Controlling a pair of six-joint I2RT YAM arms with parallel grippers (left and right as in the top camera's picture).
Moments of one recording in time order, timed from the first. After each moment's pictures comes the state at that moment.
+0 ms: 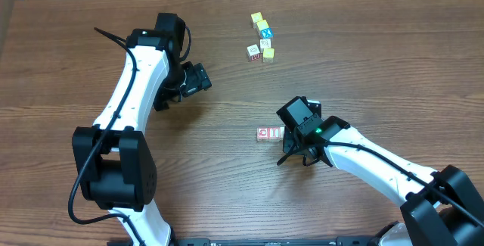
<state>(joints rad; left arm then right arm) -0.10 1.92 1.60 -1.20 0.02 -0.58 0.66 1.61 0.90 -0.59 0.11 0.74</state>
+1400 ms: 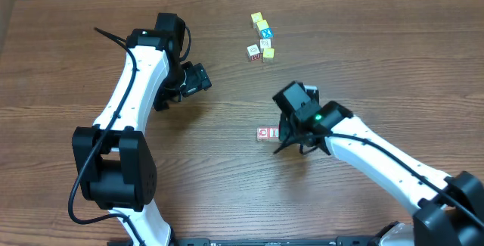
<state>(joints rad) -0.10 1.92 1.60 -1.20 0.02 -0.58 0.65 1.59 1.09 -0.75 0.11 0.73</state>
